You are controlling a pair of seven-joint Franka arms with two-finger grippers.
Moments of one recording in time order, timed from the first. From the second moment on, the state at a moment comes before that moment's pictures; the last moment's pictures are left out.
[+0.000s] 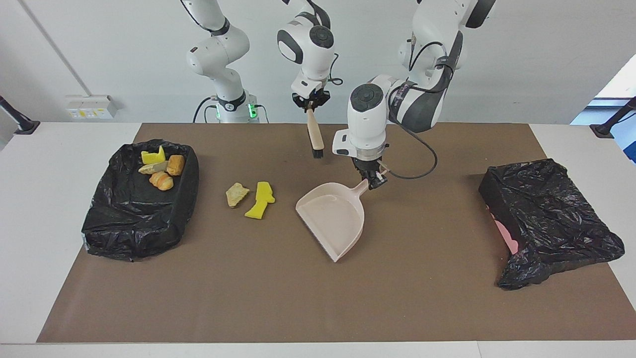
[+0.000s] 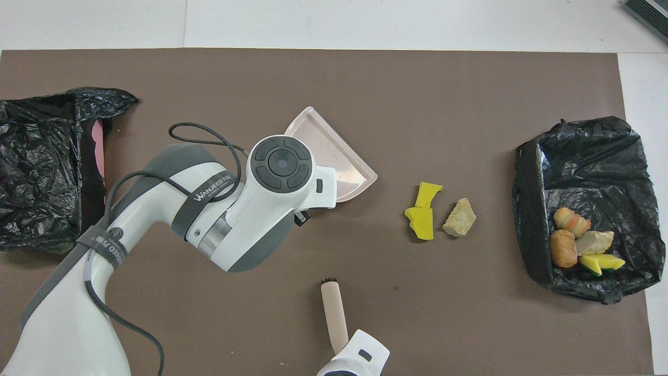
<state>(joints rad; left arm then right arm) -0.19 0.30 -0.47 -1.73 0.26 1.88 0.45 0.76 -0.29 0.15 -2.43 0.15 1.89 0.68</state>
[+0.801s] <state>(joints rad) -0.22 0.27 -0.49 -1.80 0.26 1.85 0.66 0.09 -0.36 0.15 -2.44 -0.16 1.84 0.31</state>
